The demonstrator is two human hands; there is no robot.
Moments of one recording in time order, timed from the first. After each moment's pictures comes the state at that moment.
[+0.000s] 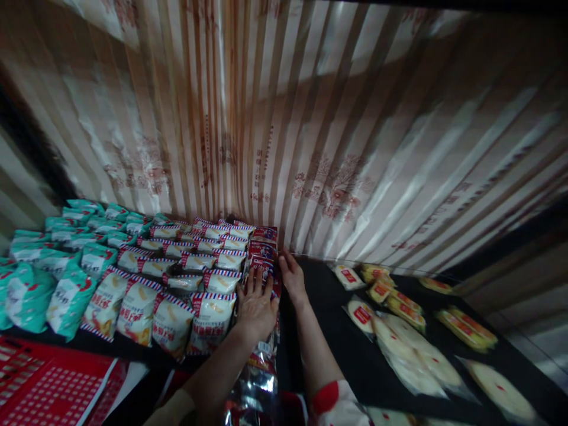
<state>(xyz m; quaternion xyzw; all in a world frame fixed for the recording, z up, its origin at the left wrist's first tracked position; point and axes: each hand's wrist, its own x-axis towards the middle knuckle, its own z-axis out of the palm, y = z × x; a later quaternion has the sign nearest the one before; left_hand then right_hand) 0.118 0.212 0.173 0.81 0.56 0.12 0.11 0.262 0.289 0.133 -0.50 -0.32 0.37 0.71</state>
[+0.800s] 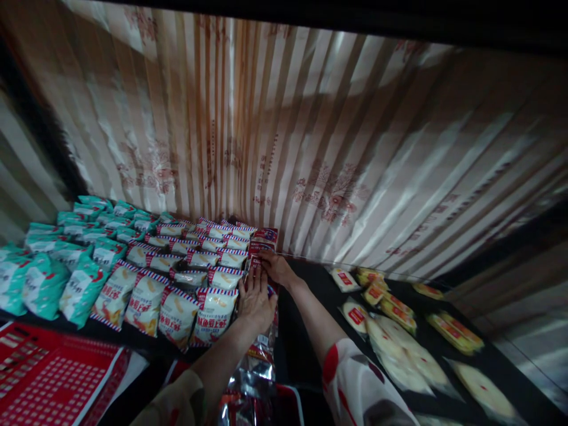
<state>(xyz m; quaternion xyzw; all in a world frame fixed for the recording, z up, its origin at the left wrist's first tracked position) 0.116 0.211 0.170 0.80 0.57 0.16 0.10 0.238 0.307 0.179 -0.51 -0.67 0.30 0.44</state>
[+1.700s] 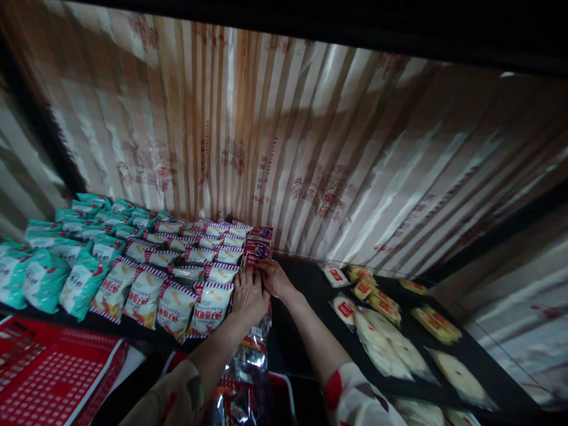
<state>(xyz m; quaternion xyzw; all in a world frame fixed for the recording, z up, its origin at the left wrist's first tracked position) 0.114 0.209 0.169 0.79 0.57 0.22 0.07 0.240 0.262 0.163 -0.54 -0.79 0.09 0.27</state>
